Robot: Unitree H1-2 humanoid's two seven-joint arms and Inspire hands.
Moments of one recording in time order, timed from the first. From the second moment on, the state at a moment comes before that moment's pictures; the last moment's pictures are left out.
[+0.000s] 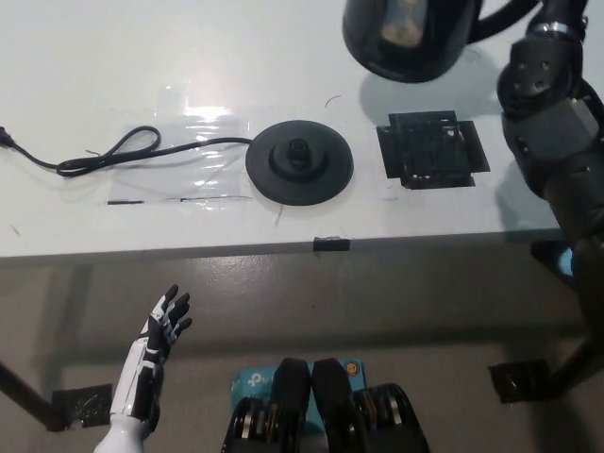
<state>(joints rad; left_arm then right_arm) -0.06 0.11 0.00 0.29 -0.04 -0.41 -0.09 -1.31 -0.20 0.02 1.33 -0.29 -0.32 -0.68</state>
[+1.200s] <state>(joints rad) -0.05 0.11 0.00 0.29 -0.04 -0.41 -0.09 -1.11 -0.24 0.17 1.33 -0.33 -0.40 -0.65</state>
